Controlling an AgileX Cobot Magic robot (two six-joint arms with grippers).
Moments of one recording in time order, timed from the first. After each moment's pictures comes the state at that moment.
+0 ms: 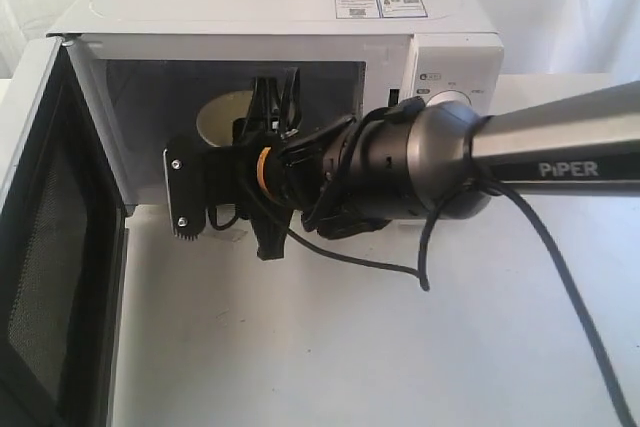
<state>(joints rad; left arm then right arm) -0.01 0.01 0.02 -0.07 0.42 0.06 0.75 1.91 -1.23 -1.53 0.27 0.45</state>
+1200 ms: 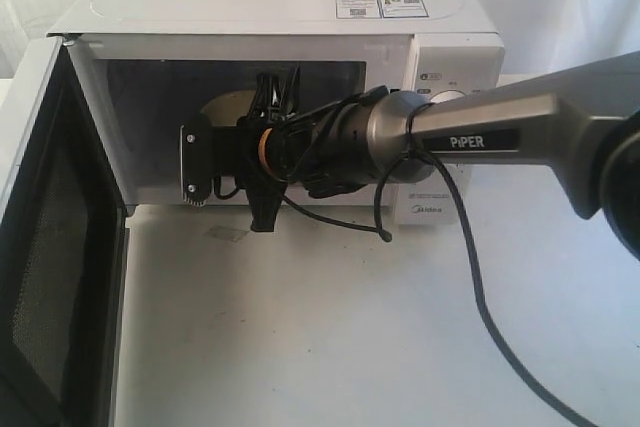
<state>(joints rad) -0.01 0.01 0.02 -0.07 0.42 0.06 0.64 2.12 -1.44 -1.53 0.14 0.45</state>
